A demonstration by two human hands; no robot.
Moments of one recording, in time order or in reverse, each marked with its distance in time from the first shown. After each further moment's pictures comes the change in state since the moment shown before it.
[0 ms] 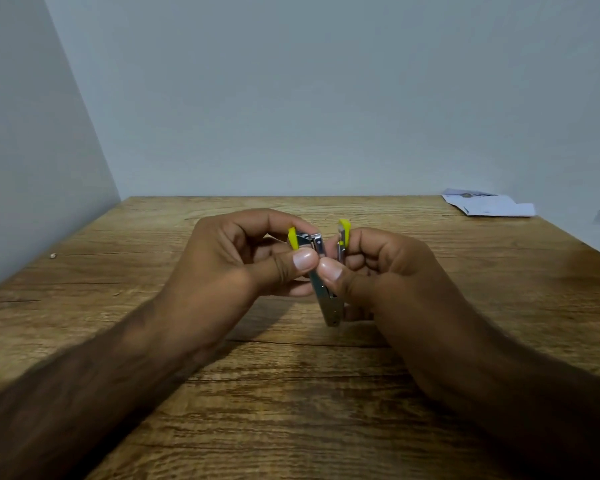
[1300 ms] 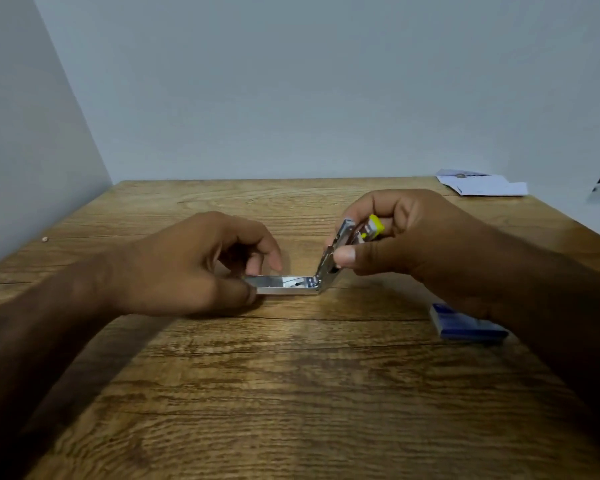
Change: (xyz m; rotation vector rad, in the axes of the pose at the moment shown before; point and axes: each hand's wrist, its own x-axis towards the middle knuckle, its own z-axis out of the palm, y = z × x) left_hand 0.007 0.022 -0.044 0.806 -0.496 -0.074; right_hand 0.019 -0.017 -0.045 -0.163 -0.165 0.153
